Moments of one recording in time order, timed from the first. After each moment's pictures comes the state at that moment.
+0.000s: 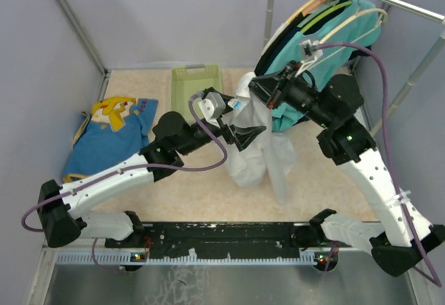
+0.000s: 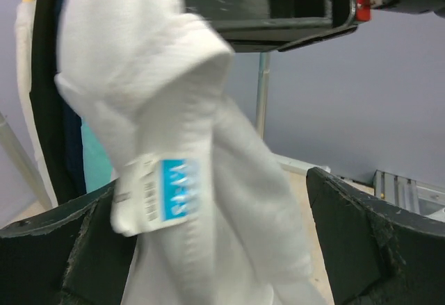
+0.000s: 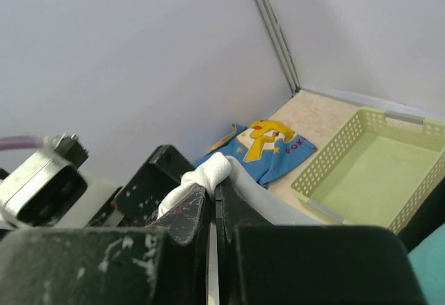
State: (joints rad) left arm -0.99 1.27 1.08 0.47 0.15 -0.05; right arm 0.51 1.02 1.33 -0.09 -0.40 0.53
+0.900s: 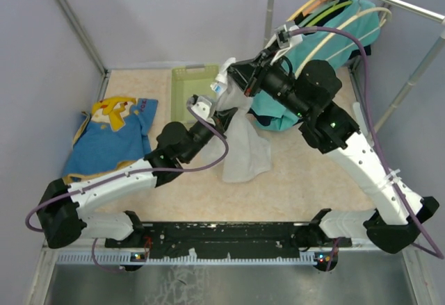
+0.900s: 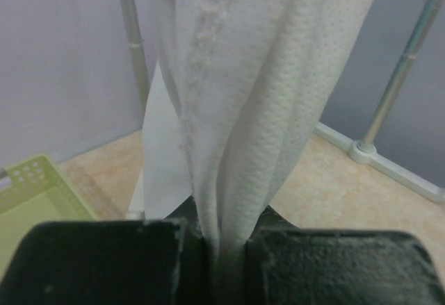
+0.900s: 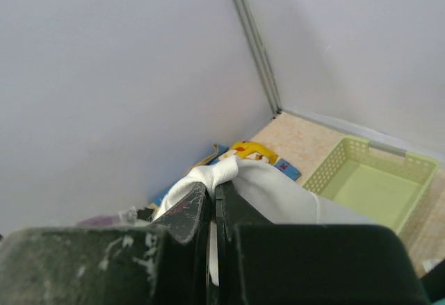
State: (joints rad) left arm -0.97 1.25 0.86 0.61 -0.22 -0.03; right arm 0.75 1.22 1.56 -0.14 -0.13 0.39
